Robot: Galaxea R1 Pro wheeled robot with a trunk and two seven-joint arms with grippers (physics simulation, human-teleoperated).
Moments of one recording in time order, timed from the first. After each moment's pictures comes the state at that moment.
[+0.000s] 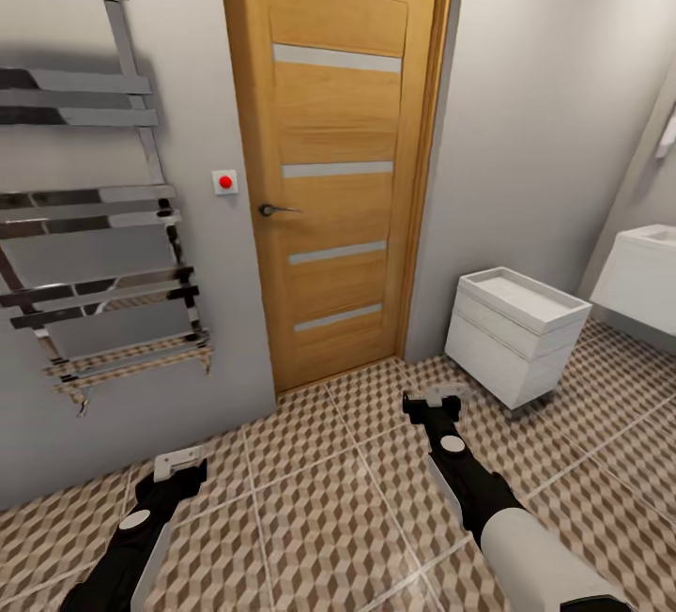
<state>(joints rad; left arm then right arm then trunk) -0.35 0.03 0.20 -0.90 0.01 0.13 0.08 -0.69 0.06 0.10 -0.55 0.07 -0.11 -0.21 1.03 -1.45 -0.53</state>
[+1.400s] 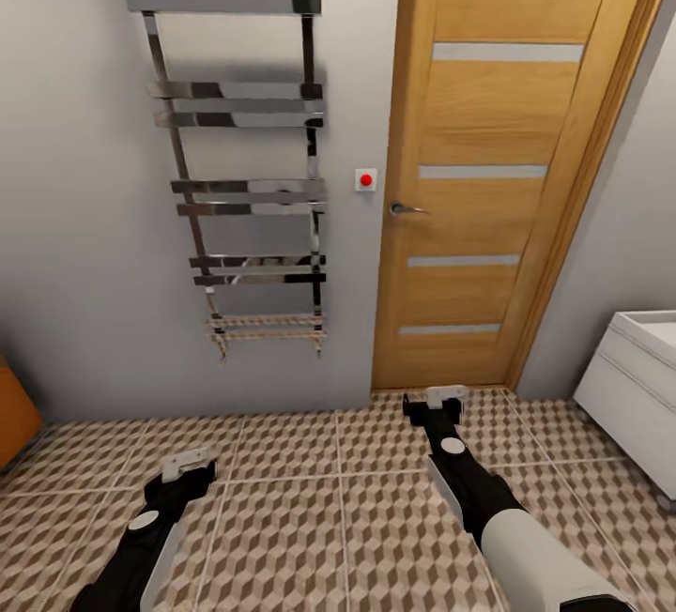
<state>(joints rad) -0.35 0.00 0.20 -0.89 0.00 0.13 0.08 -0.69 0.06 0.10 -0.53 0.07 -0.11 -0.21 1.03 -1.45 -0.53</state>
